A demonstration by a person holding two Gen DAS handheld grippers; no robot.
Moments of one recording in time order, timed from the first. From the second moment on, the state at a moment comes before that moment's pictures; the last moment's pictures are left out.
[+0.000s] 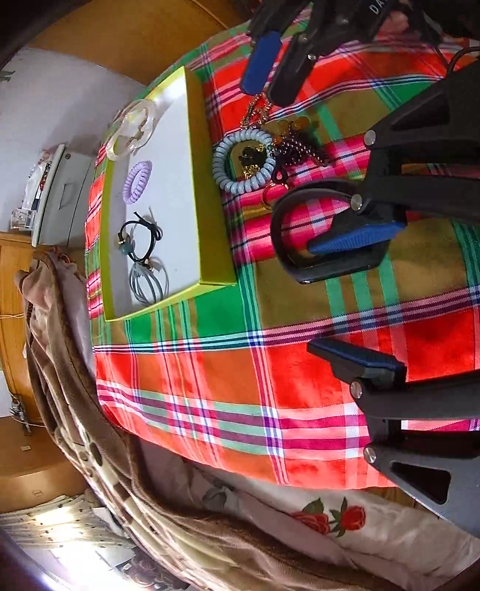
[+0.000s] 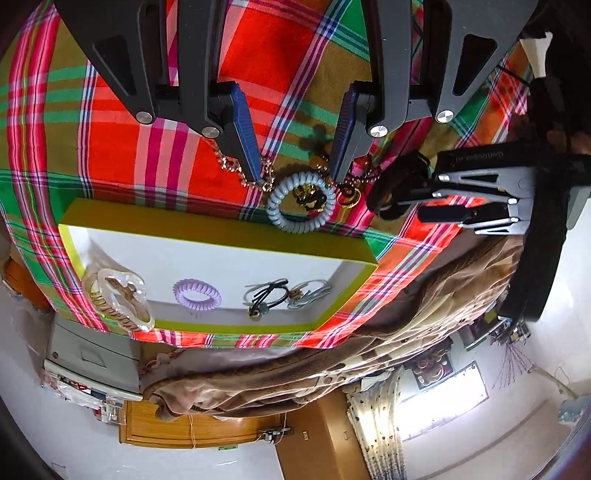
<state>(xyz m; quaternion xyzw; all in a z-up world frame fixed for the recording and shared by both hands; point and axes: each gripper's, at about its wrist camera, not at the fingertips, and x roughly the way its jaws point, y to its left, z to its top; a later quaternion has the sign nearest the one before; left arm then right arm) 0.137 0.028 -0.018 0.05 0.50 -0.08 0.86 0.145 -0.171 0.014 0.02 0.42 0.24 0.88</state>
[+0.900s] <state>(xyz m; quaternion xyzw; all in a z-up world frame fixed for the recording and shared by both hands) 0.169 0.013 -0.018 0.09 0.48 -0.14 0.86 0.145 -0.149 0.000 -0.02 0.44 0.25 0.86</state>
